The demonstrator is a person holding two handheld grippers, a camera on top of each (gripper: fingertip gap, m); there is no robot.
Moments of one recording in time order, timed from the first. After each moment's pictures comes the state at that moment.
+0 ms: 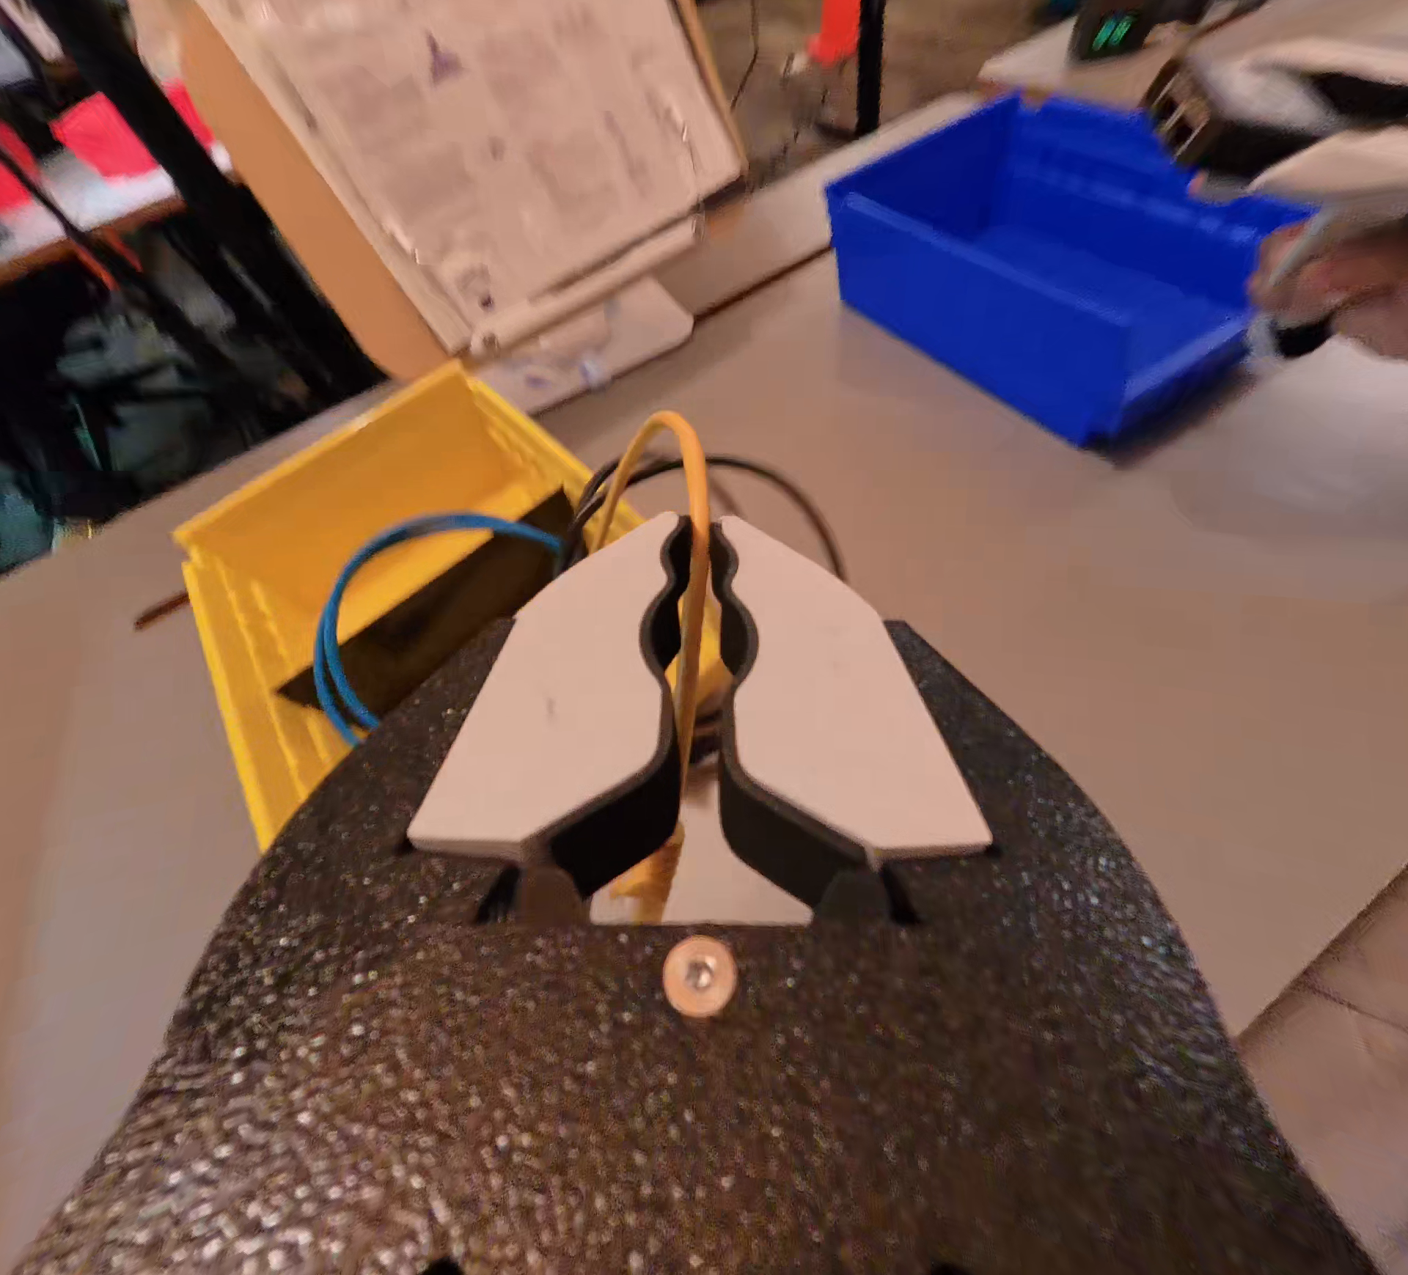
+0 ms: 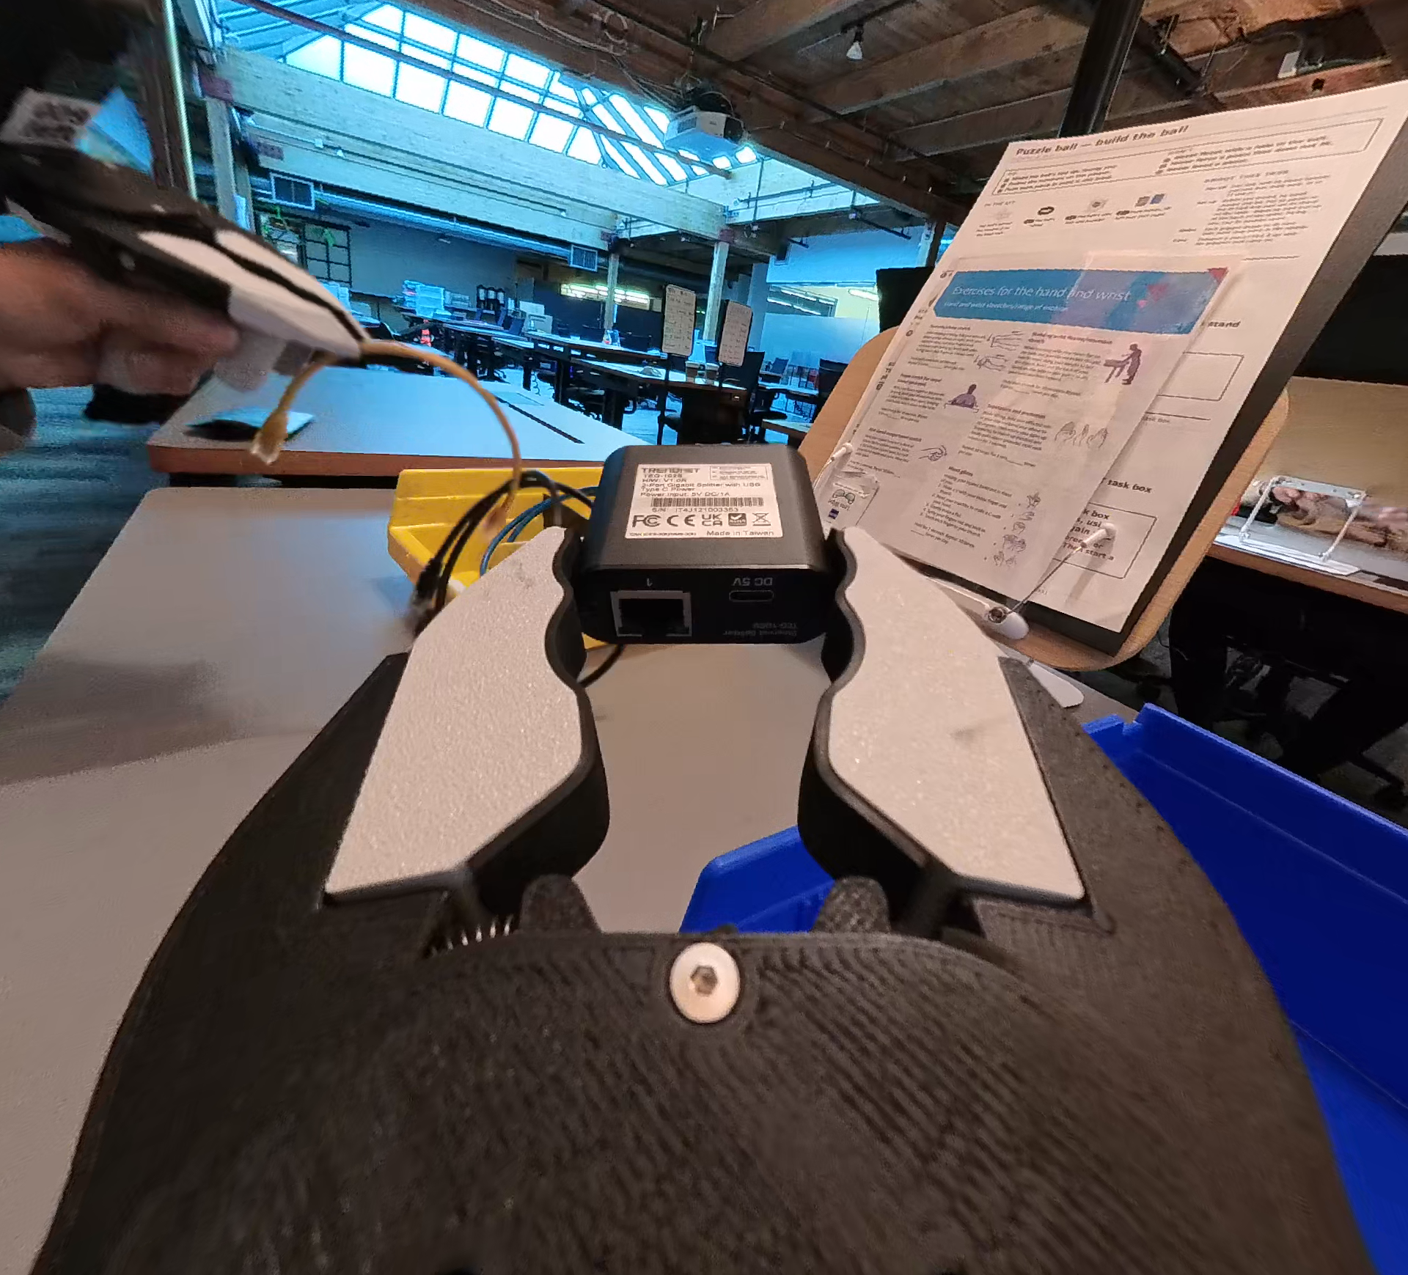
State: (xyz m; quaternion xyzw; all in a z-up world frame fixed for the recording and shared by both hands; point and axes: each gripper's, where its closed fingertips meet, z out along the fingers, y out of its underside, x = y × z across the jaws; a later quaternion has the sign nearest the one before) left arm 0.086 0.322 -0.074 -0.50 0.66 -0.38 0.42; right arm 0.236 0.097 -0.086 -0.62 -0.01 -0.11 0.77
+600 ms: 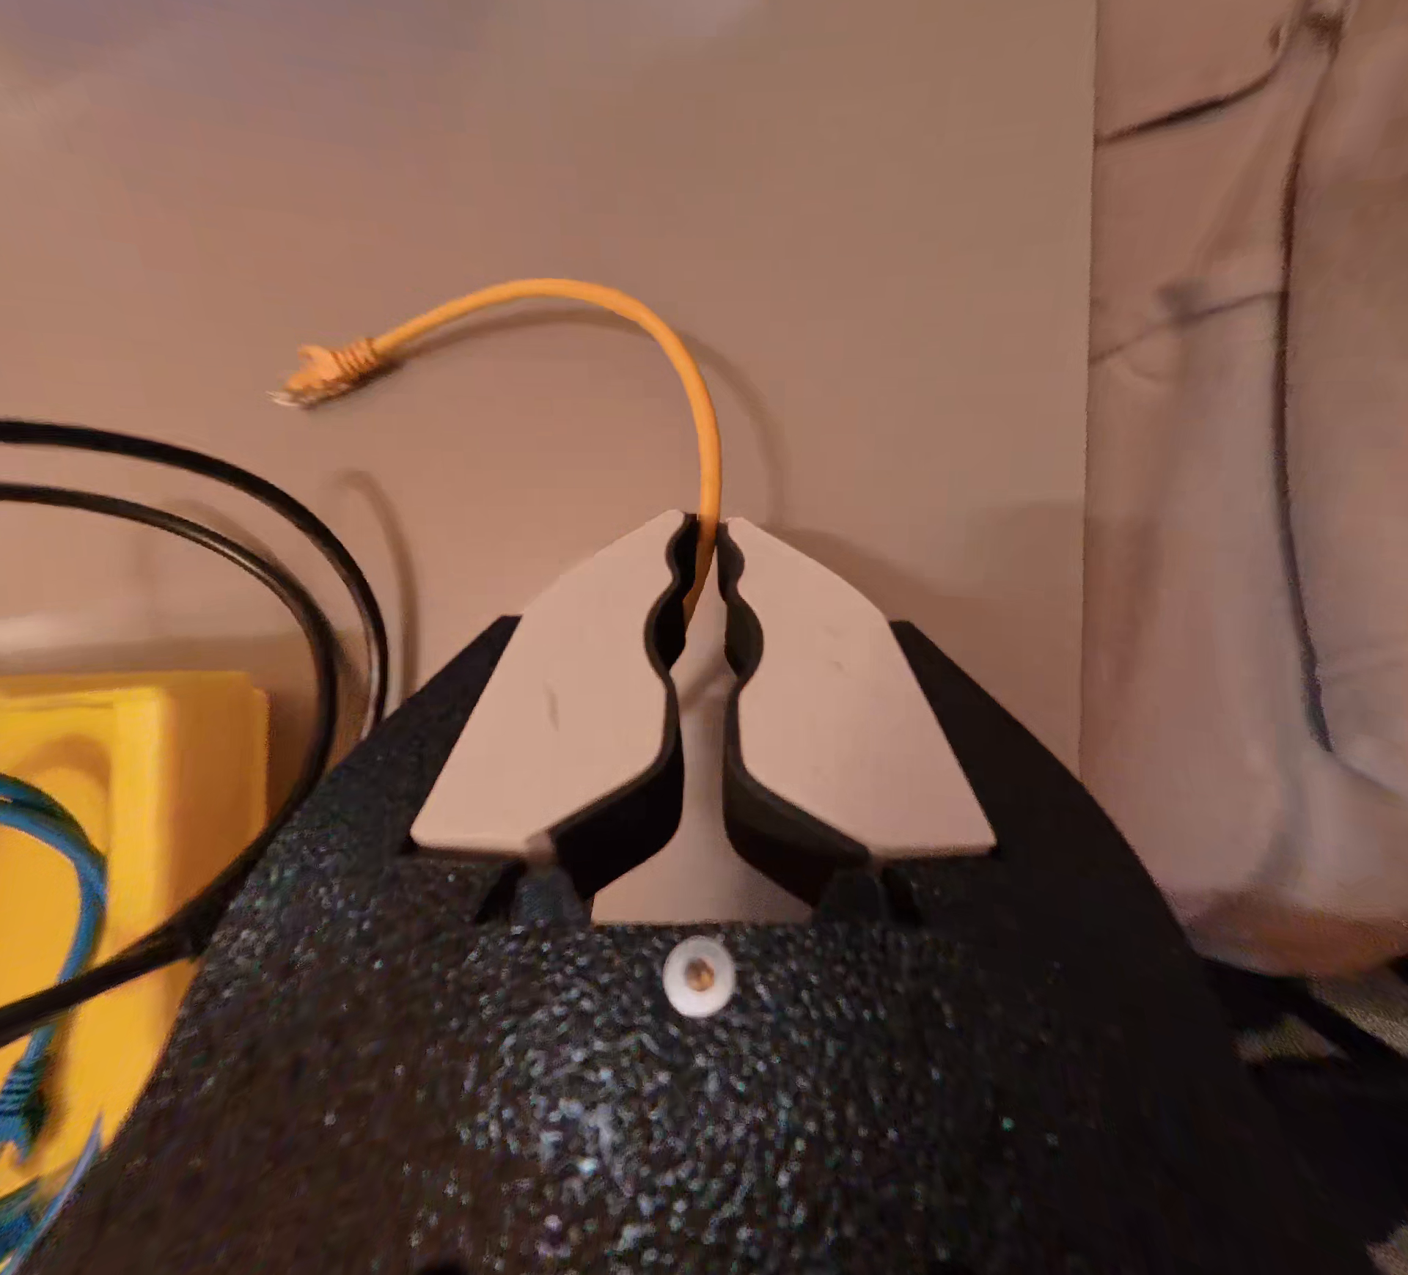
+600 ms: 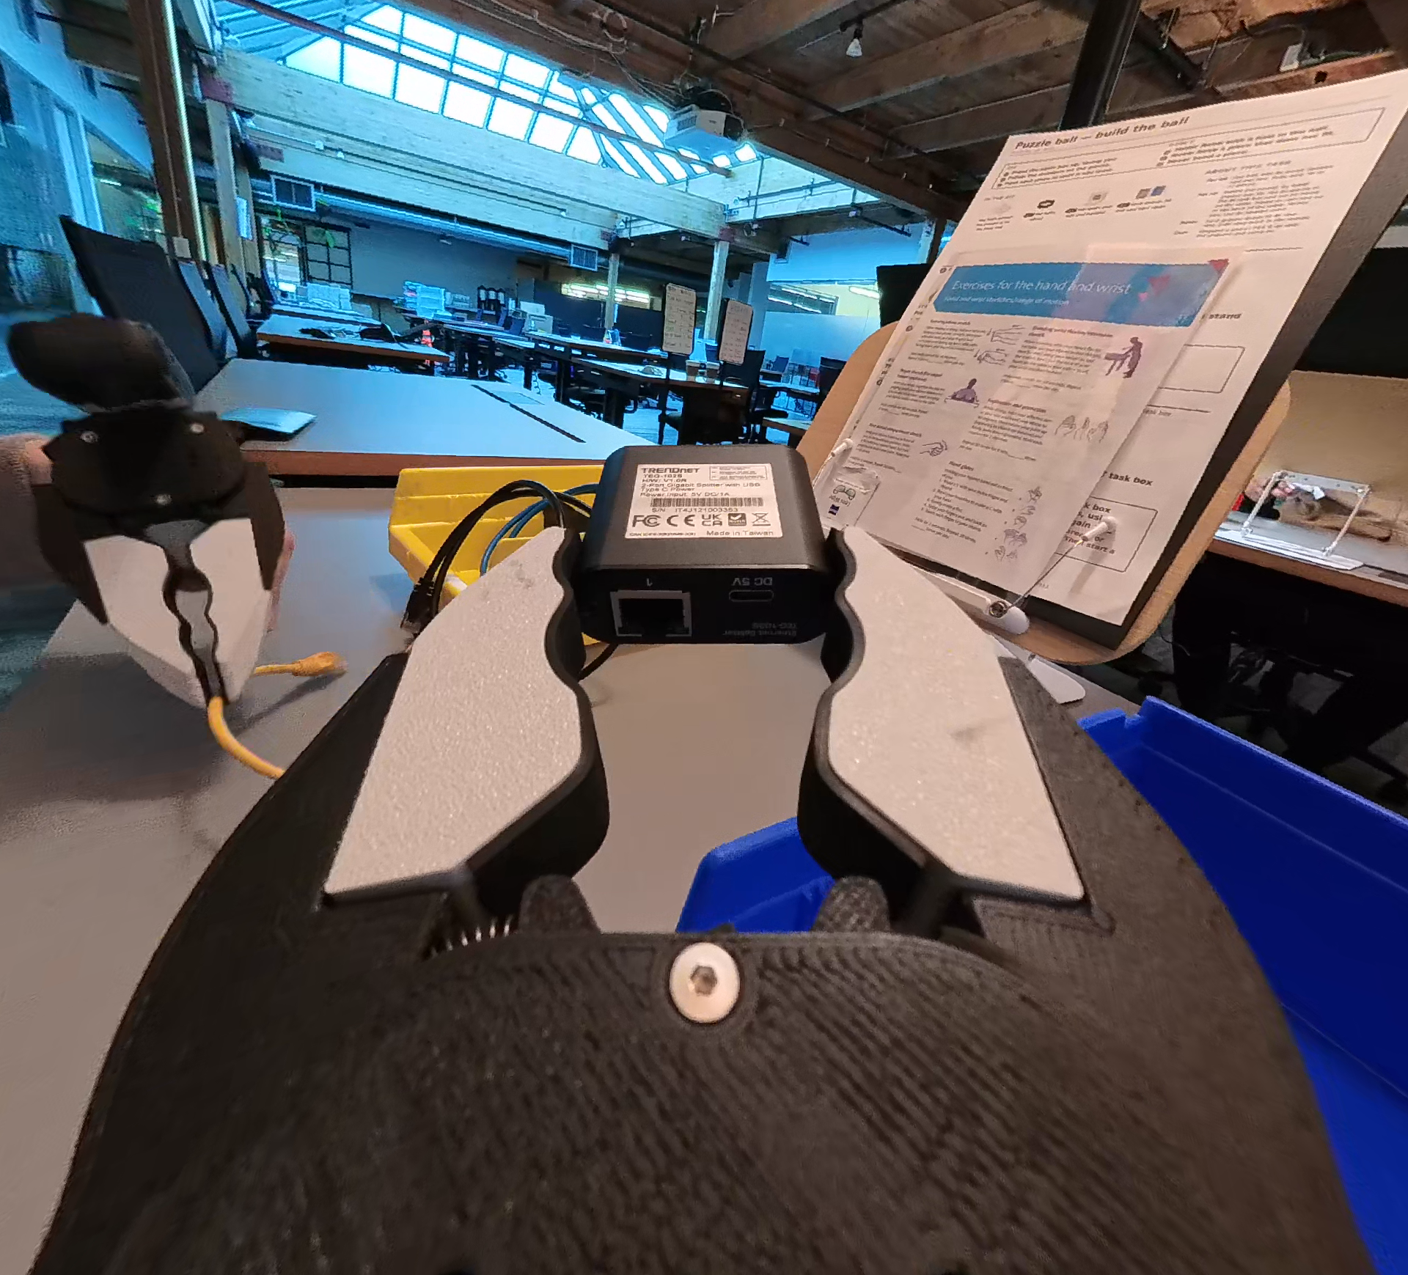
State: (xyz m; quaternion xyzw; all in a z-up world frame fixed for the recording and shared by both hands) left arm 0.039 0.235 -0.249 -0.21 0.92 -0.31 0.14; right arm 0.237 0.096 -0.088 -0.62 -0.01 -0.10 0.77
